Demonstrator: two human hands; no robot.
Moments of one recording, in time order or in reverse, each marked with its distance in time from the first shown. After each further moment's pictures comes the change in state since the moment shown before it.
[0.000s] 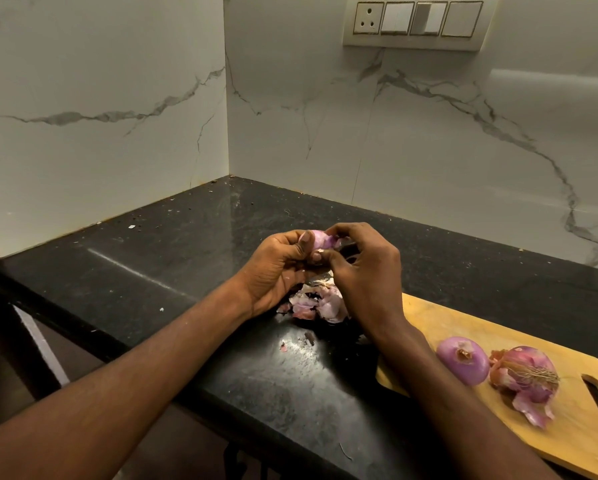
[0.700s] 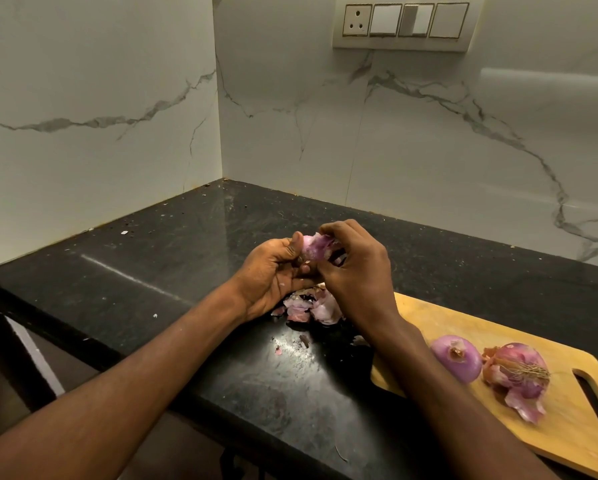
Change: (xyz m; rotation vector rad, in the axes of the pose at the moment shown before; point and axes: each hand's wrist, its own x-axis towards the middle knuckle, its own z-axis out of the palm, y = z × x) left_hand 0.000 0.000 -0.001 0.035 0.059 -0.086; right_hand 0.001 -0.001 -0.001 -0.018 -0.082 -0.057
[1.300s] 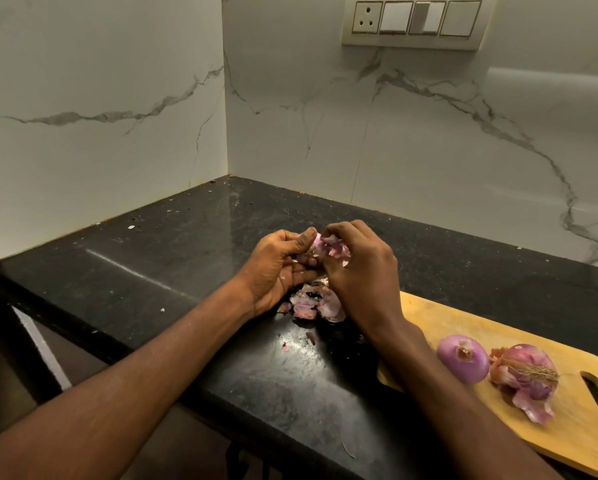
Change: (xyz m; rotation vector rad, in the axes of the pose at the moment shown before) left_hand 0.002 0.002 0.001 0.050 0.089 0.061; right_hand -0.002 -0.003 0.004 -0.101 0.027 0.011
